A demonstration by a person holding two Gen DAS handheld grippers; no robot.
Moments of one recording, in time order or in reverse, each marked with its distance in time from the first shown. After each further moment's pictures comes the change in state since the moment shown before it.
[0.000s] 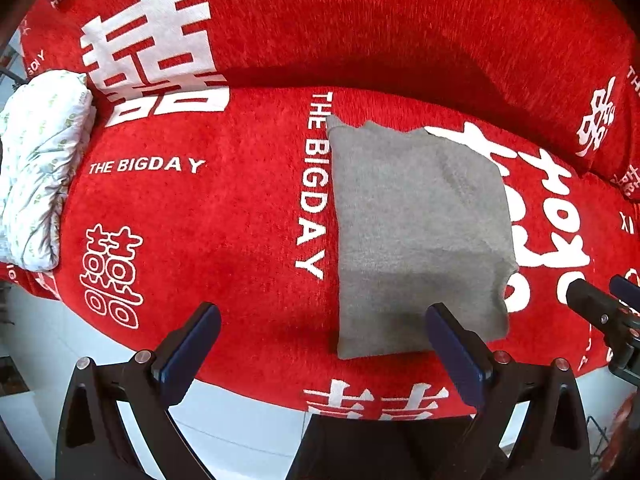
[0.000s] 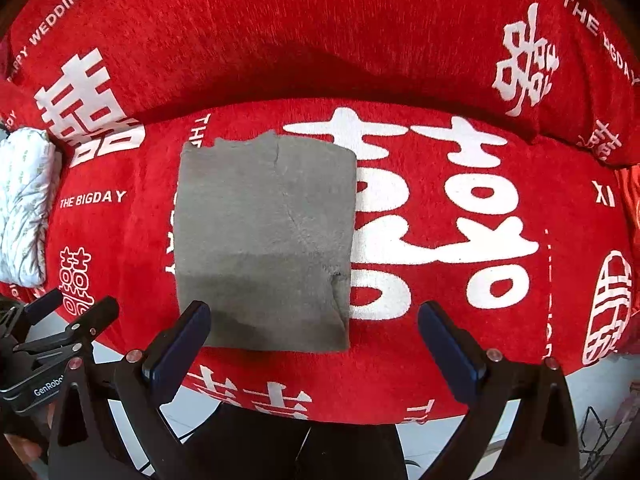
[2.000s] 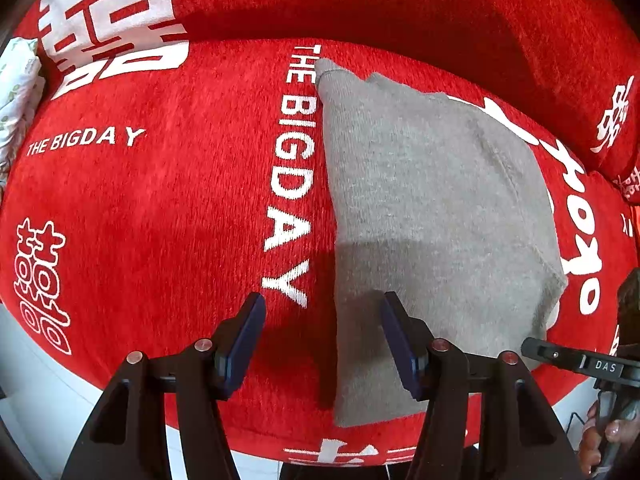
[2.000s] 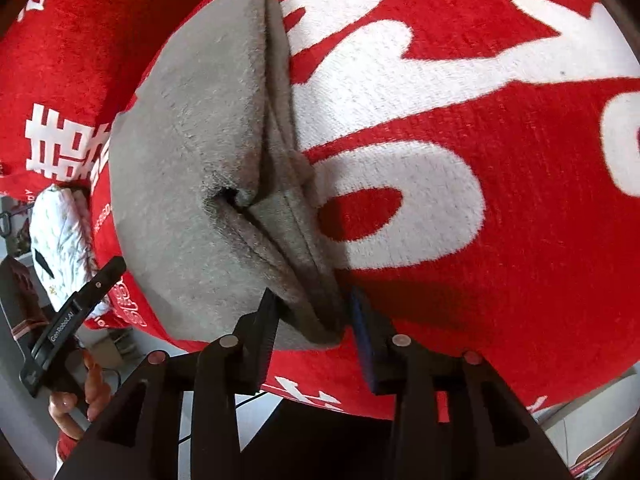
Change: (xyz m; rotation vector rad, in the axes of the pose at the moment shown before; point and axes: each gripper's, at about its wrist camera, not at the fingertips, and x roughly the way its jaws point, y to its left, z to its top) left arm 0.120 0.009 0.007 -0.005 0.039 -0.124; right arm 0.169 -0.092 -0.051 0.316 0.297 0.398
